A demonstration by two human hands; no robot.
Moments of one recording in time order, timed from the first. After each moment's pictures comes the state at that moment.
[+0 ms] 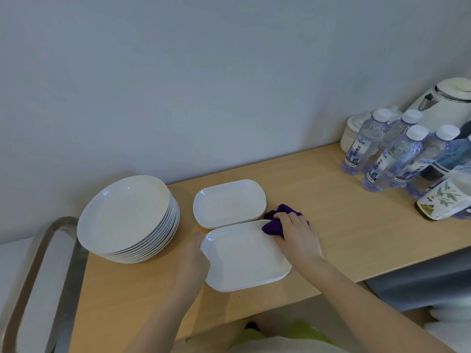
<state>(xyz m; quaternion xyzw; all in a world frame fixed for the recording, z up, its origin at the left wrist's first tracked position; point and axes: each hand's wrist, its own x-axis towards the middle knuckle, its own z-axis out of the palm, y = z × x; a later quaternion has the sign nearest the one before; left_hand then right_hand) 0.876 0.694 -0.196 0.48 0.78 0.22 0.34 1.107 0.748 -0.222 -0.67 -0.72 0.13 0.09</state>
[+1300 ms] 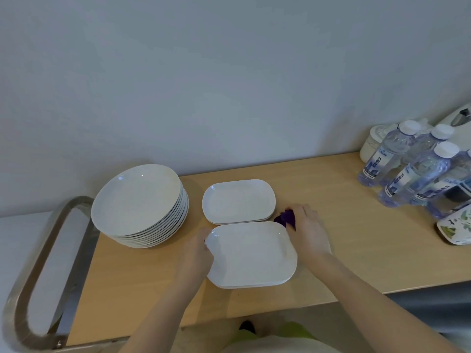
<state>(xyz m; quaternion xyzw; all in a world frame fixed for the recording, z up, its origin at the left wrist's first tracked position) 0.875 0.692 -0.202 0.49 0.78 0.24 0.32 1.112 0.768 -0.204 -0.65 -0.72 0.17 0.17</state>
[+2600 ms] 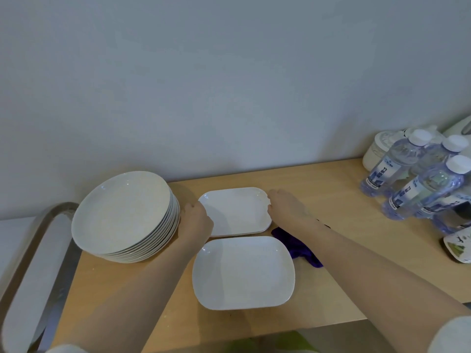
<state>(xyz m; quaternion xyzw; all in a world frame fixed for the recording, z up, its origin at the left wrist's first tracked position) 0.872 0.807 -0.202 0.48 0.84 0.11 0.22 1.076 0.873 -0.194 -0.61 -0.77 0.19 -0.04</state>
